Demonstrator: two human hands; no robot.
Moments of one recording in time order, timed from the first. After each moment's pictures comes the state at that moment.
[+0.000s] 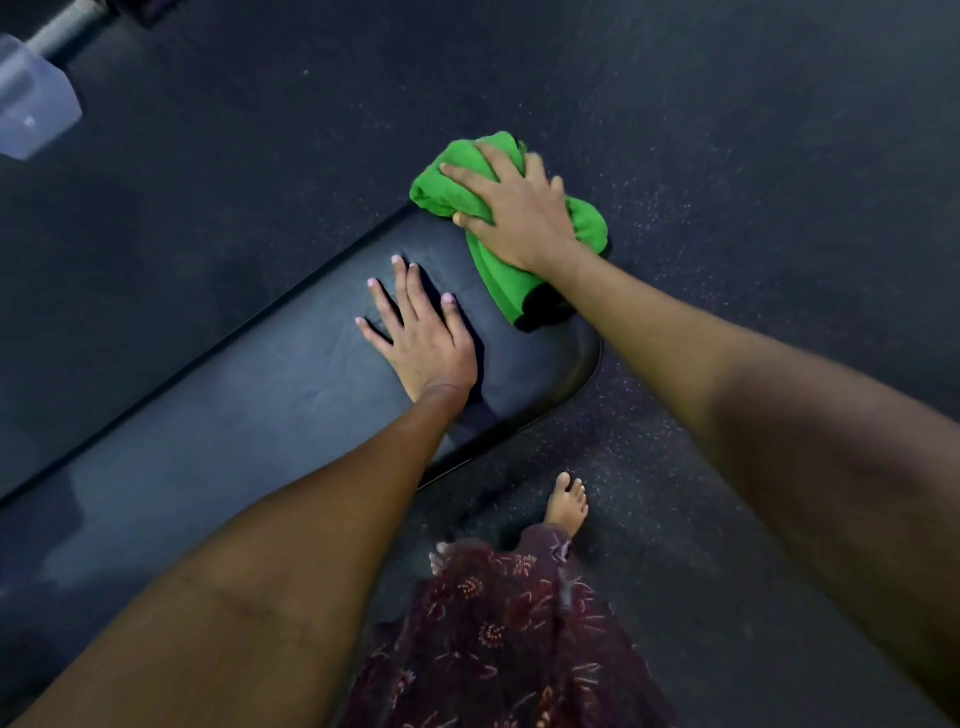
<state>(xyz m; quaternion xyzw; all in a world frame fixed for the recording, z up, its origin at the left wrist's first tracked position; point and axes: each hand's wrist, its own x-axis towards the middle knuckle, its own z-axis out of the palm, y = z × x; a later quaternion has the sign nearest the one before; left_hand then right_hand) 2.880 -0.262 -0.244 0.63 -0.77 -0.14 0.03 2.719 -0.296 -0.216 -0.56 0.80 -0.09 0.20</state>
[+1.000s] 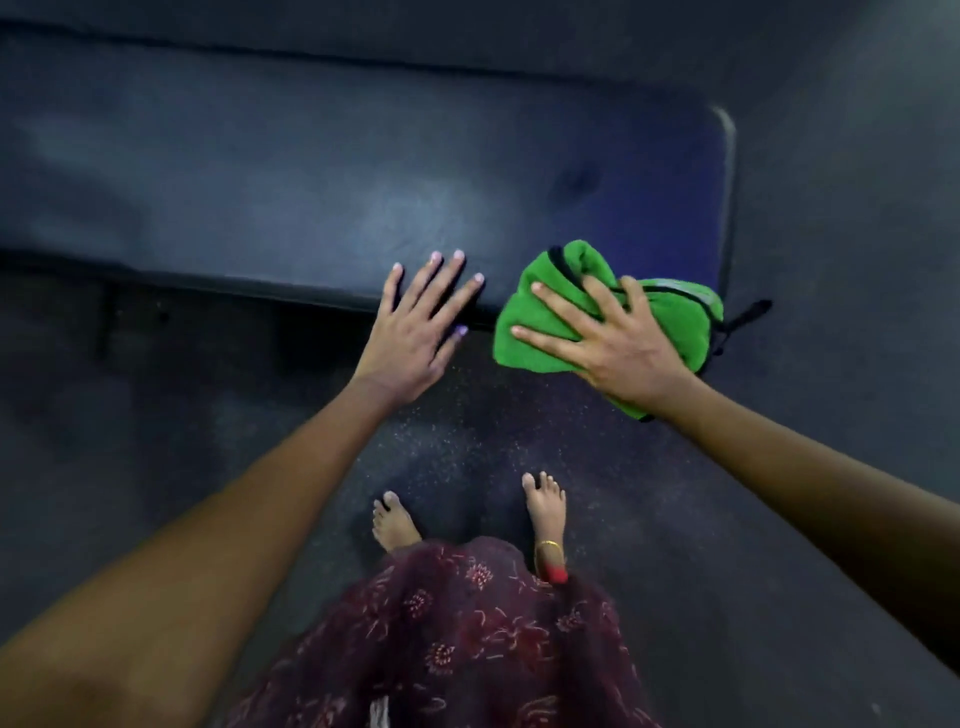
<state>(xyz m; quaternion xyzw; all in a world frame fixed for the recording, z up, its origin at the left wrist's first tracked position) 3.058 -0.143 -0.269 0.51 -0.85 -0.09 0.08 2.787 -0.142 -0.251 -0.92 0.35 0.02 -0.19</state>
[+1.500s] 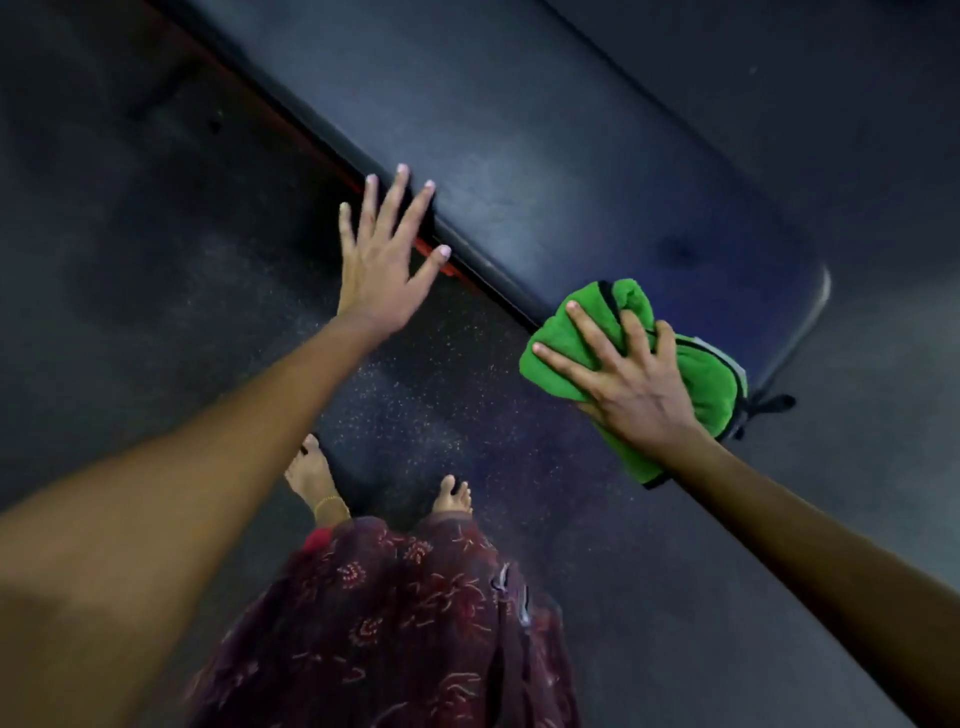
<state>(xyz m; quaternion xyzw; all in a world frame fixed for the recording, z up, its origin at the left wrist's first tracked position) 3.079 -0.111 -0.271 0.82 -0.52 -0.15 0.19 2.794 -0.178 -0.234 -0.97 0.18 0.05 -0.17</state>
